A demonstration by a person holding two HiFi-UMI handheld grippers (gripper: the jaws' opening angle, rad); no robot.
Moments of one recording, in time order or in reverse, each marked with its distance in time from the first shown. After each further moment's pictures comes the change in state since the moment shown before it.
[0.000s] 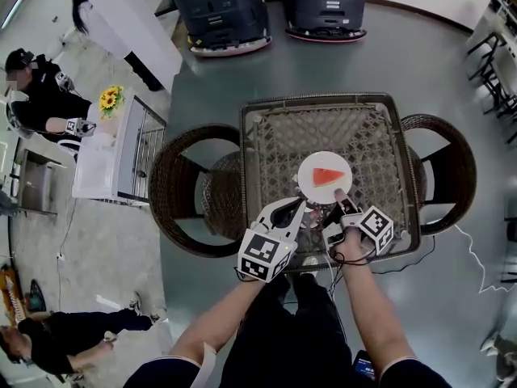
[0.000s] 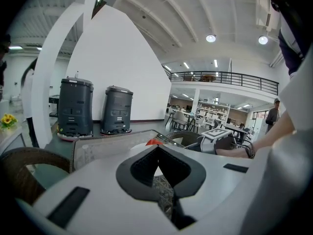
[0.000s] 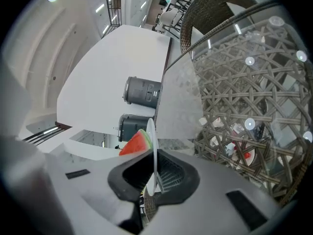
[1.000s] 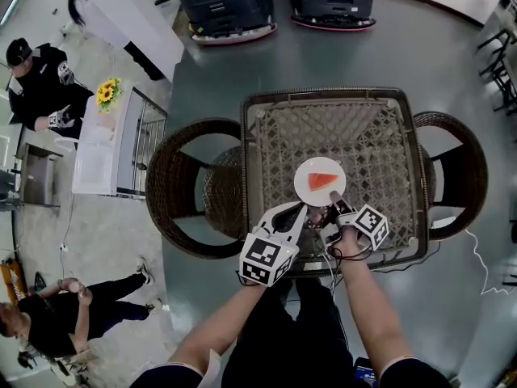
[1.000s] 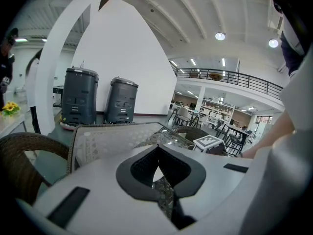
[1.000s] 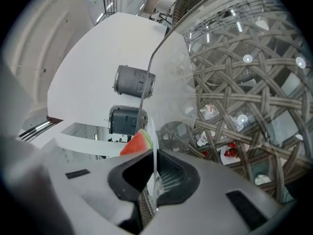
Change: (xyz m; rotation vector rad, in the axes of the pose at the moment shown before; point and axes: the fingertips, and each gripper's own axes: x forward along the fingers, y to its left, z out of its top) left arm 0.022 0.025 -0.036 -0.073 0.063 0.027; right arm 0.052 -0.066 -0.018 -0.006 0.106 -0.080
